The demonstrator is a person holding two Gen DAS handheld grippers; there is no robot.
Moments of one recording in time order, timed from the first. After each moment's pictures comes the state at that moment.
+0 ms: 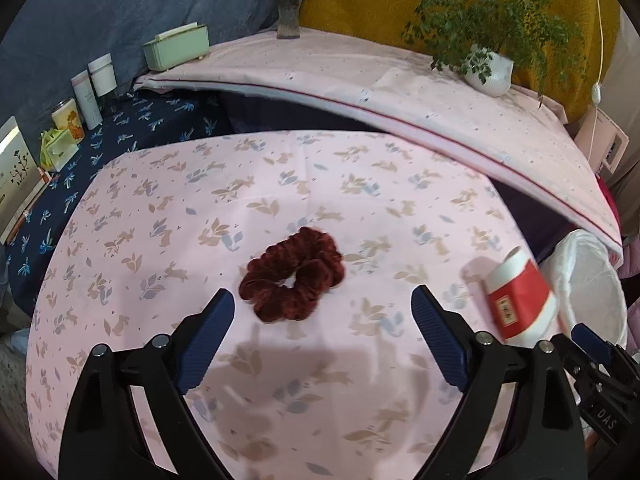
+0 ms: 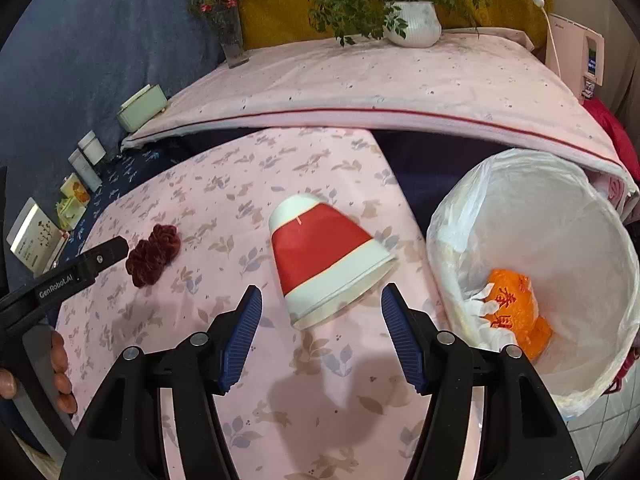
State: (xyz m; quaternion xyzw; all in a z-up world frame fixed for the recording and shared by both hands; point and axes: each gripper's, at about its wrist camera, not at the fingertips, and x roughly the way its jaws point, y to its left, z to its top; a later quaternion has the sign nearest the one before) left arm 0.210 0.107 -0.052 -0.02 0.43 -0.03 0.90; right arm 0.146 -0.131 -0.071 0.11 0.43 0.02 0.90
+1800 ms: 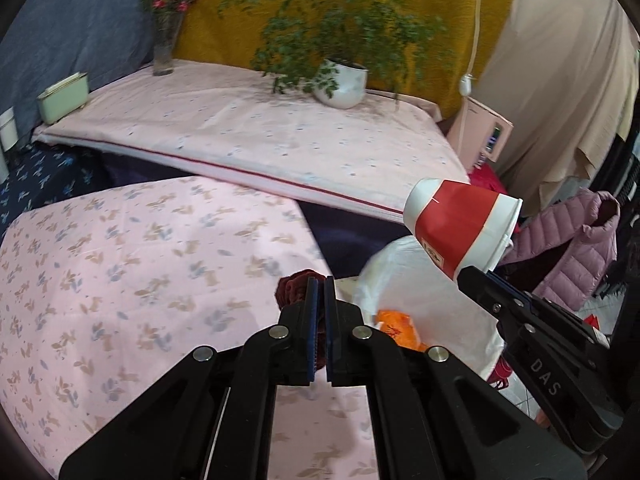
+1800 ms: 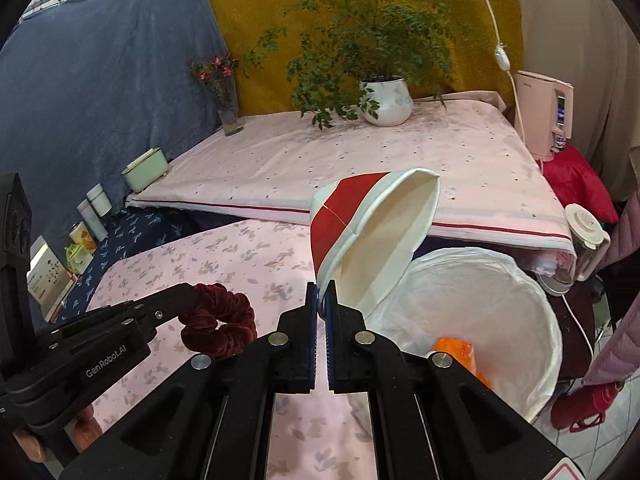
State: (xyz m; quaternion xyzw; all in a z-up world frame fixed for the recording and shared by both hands) left arm 0.164 -0.062 0.031 -0.03 0.39 -0.22 0.90; right arm 0.121 -0.215 0.027 0.11 0.33 0.00 0.94
